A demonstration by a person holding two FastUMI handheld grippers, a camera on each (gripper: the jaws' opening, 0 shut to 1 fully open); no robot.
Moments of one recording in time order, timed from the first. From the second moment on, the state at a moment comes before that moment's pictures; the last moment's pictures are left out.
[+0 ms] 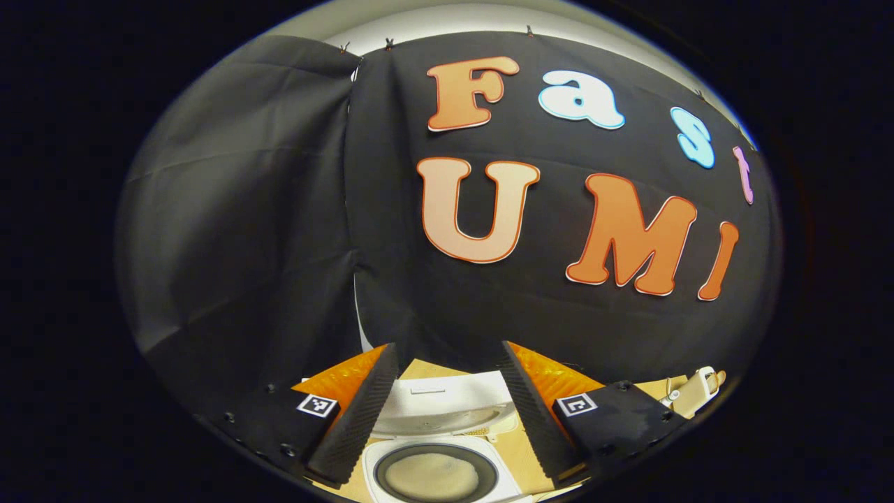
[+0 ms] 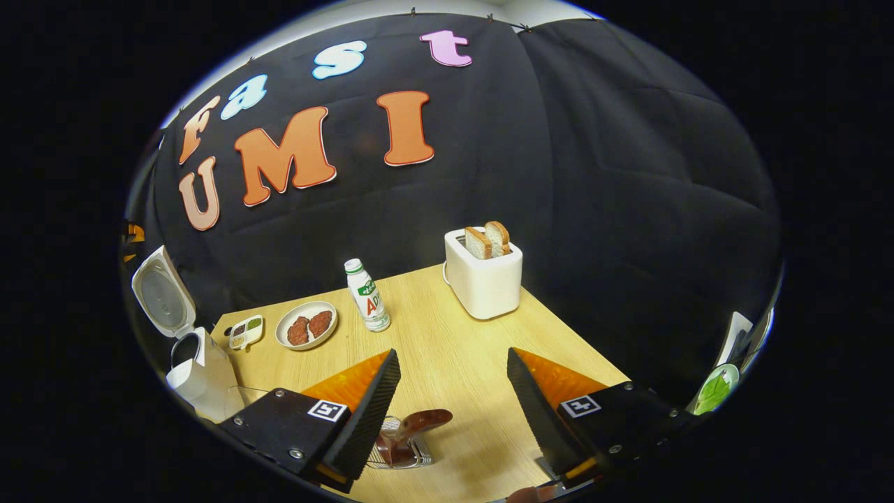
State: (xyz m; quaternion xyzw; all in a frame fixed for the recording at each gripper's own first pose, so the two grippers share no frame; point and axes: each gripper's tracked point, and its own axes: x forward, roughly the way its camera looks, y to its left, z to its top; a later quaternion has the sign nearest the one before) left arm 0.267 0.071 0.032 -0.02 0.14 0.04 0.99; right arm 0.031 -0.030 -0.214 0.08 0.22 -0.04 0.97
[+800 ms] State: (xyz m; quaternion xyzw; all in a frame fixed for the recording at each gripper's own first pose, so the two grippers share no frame) left arm 0.172 0.052 -0.066 -0.03 0.23 -0.01 0.97; right arm 0.032 -0.016 -0.199 0.09 0.20 -0.02 0.98
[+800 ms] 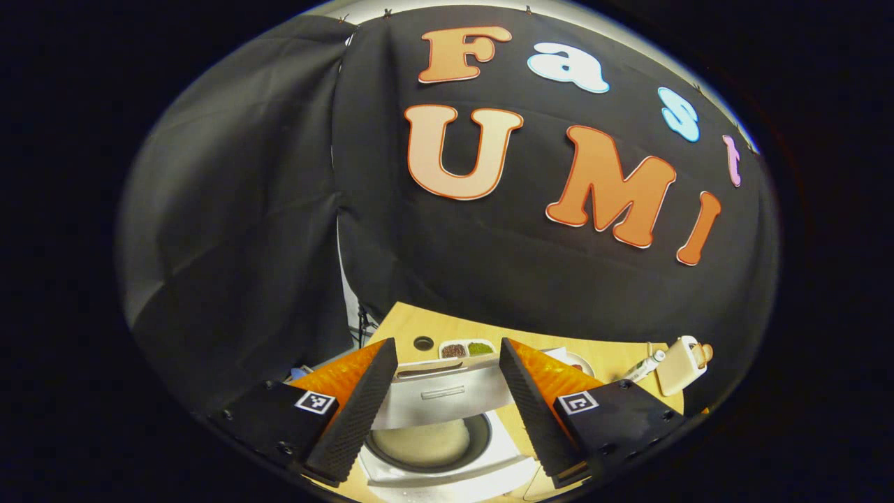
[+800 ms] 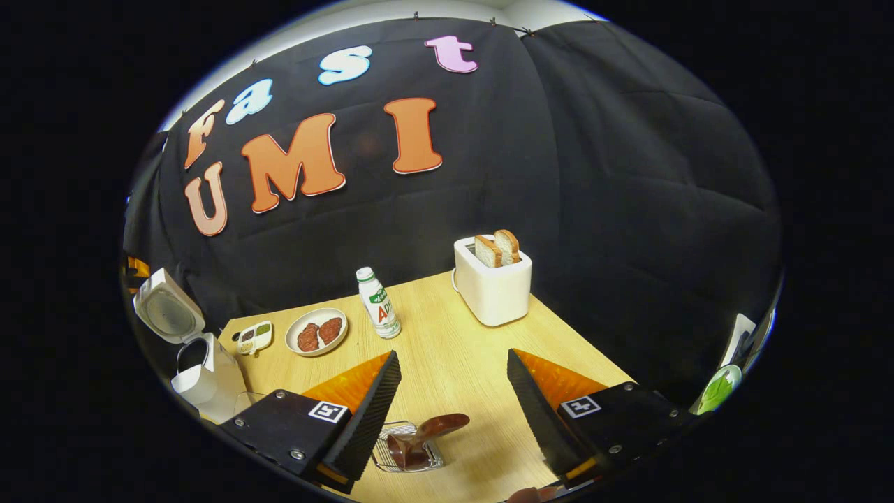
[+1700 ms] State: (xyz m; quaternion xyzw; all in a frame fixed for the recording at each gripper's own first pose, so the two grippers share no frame) left arm 0.103 0.042 -0.211 -0.04 0.31 0.01 0.95; right arm 0.032 -0.005 -0.211 0.09 0.21 -0.01 0.97
